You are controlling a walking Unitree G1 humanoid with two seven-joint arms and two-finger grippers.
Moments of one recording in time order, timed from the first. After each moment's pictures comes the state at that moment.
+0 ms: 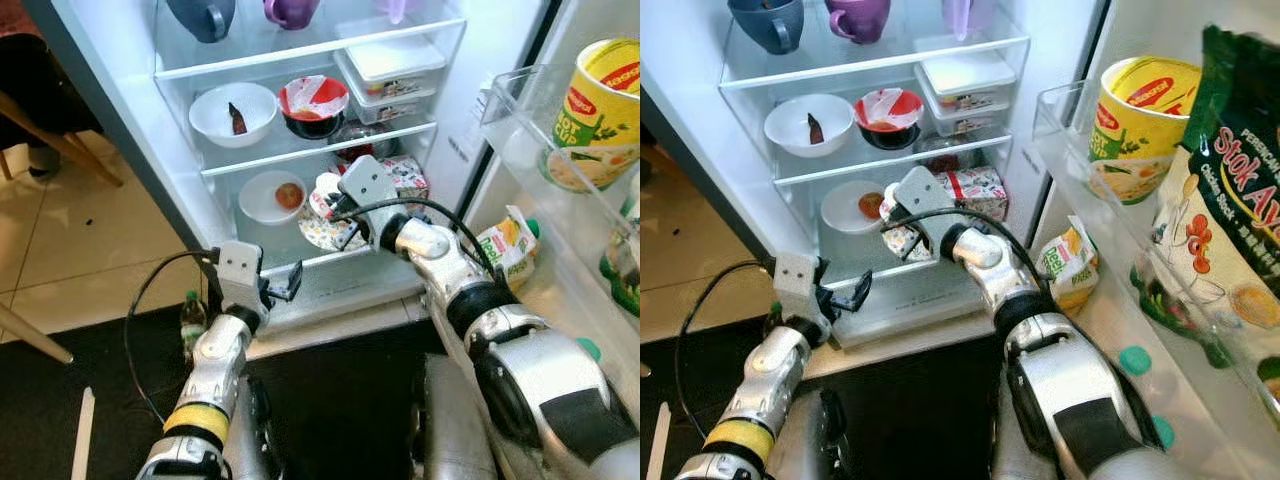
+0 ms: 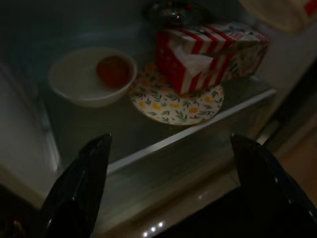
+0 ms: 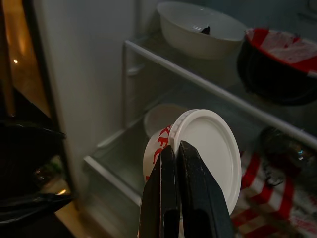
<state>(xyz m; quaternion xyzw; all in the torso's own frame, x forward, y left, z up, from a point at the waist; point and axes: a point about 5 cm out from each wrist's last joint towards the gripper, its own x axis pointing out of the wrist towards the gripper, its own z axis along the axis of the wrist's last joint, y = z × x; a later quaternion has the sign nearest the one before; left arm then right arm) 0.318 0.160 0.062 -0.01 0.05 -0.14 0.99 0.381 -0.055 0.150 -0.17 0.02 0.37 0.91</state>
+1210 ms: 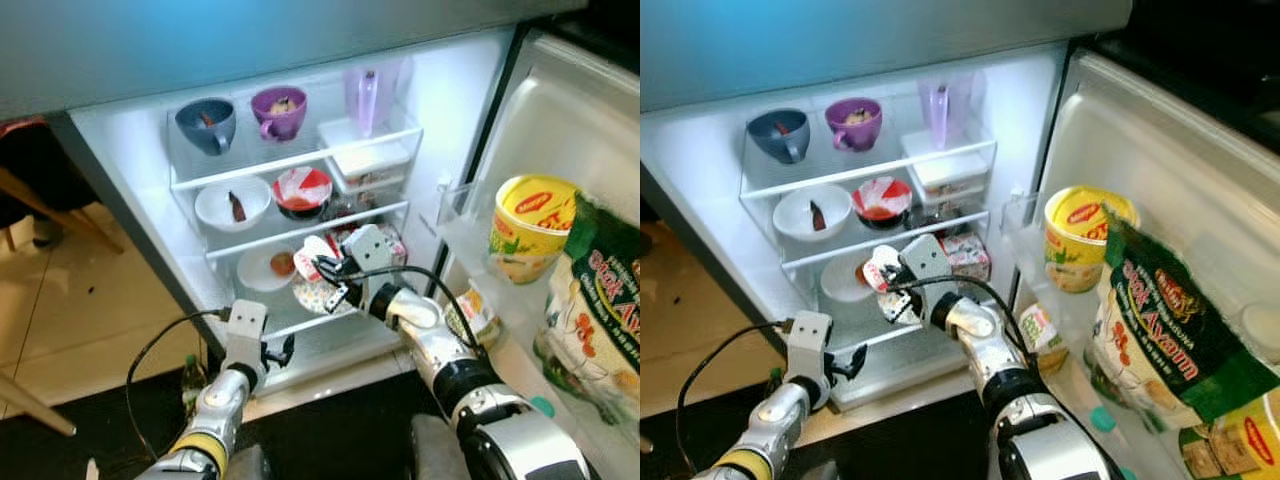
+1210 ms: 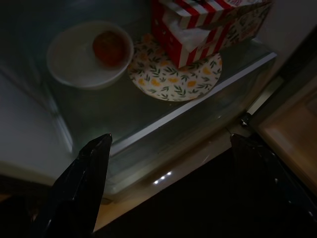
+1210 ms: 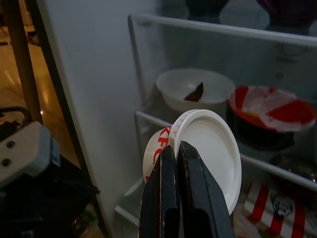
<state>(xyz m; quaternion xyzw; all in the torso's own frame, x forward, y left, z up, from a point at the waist) 0.279 0.165 -0.008 0.01 0.21 -0.12 0.97 0.335 -0.034 0.094 -0.05 0.04 0.43 0.90</state>
